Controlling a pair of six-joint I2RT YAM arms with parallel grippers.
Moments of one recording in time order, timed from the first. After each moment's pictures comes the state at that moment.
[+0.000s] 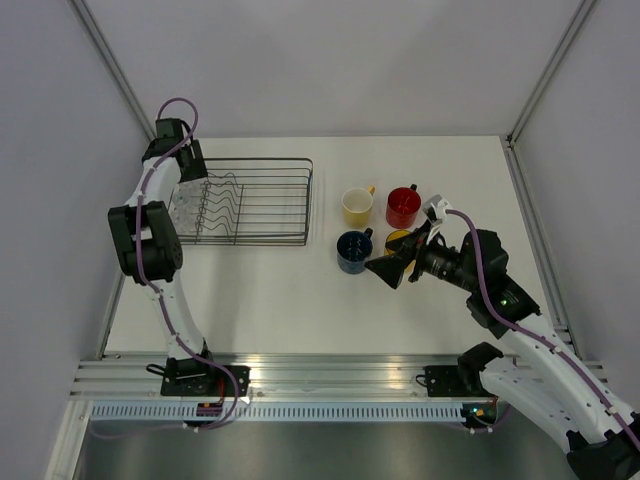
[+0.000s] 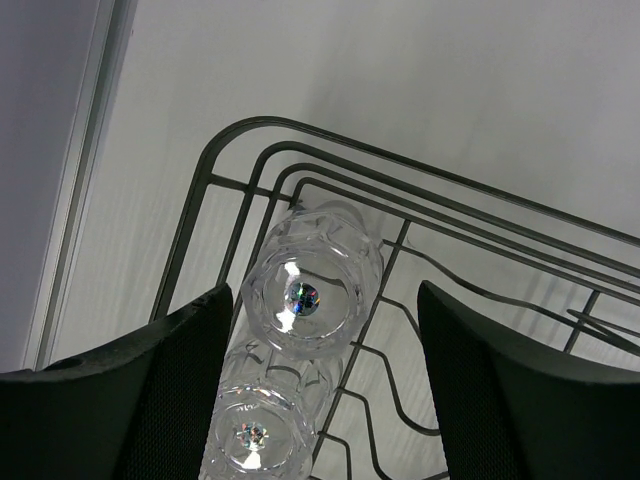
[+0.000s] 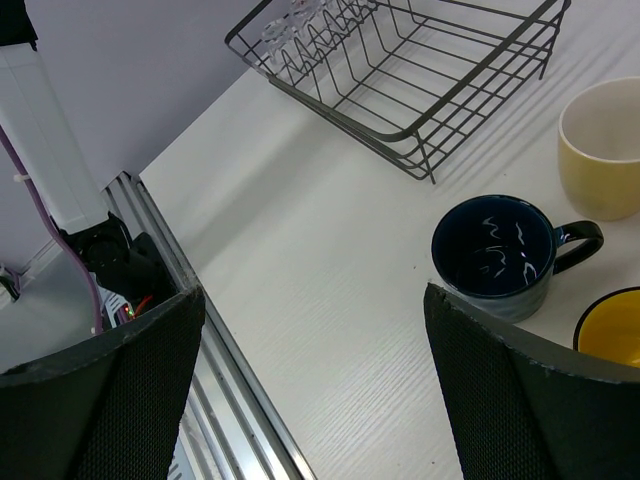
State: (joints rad) left arm 0.15 2.09 1.76 -0.50 -0.17 -0.10; right arm 0.51 0.72 0.66 -0.10 -0.47 0.37
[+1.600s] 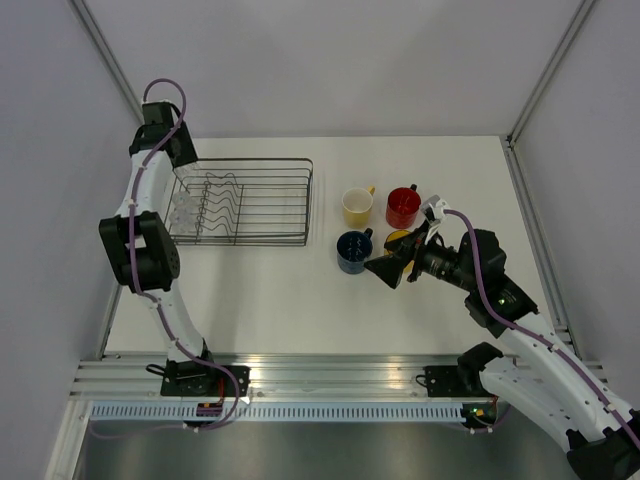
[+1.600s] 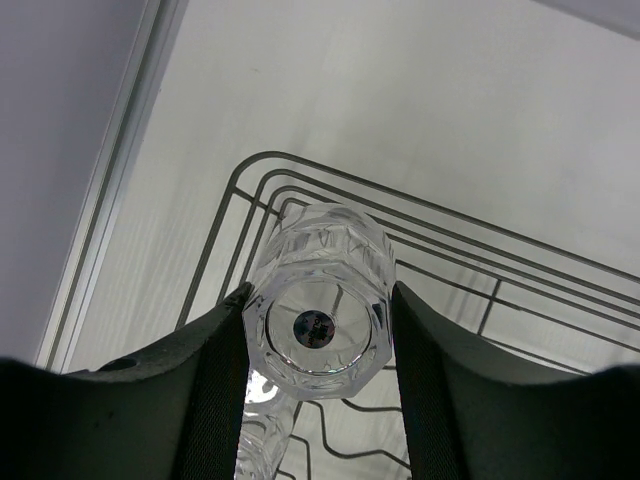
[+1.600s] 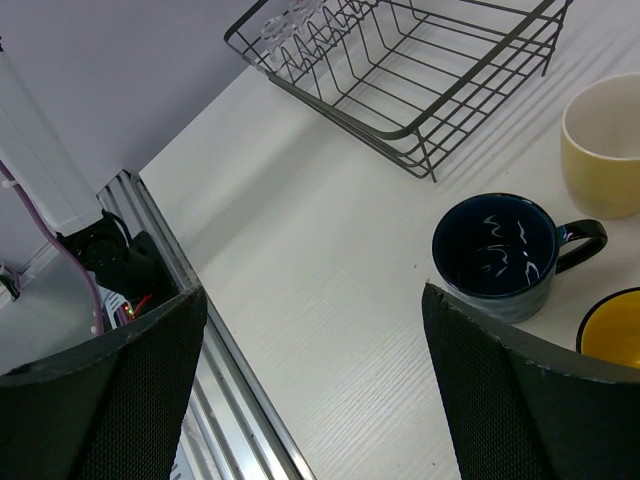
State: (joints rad) left arm 0.14 2.00 1.83 -0.56 -0.14 -0.14; right arm 0.51 0.73 0.65 -0.08 -0.47 0.37
